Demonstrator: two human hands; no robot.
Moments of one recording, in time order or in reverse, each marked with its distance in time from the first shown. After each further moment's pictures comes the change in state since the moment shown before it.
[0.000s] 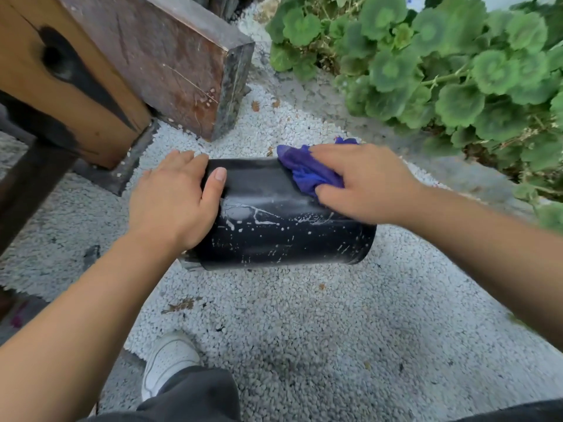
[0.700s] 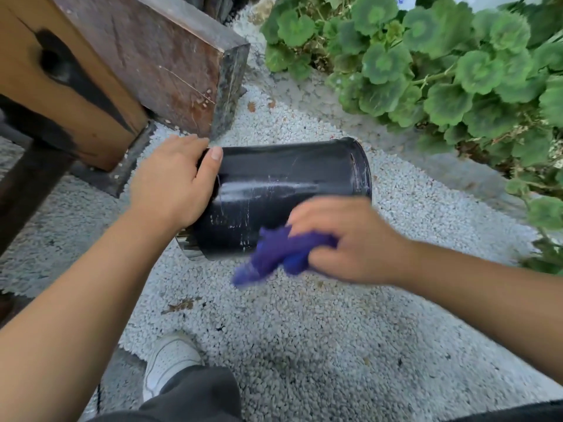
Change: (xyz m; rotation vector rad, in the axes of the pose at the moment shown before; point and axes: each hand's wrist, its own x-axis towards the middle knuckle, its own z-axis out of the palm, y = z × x) left_hand 0.024 -0.010 0.003 -0.114 0.132 0.159; right_hand -0.049 -0.041 0.020 0.486 0.061 -0.237
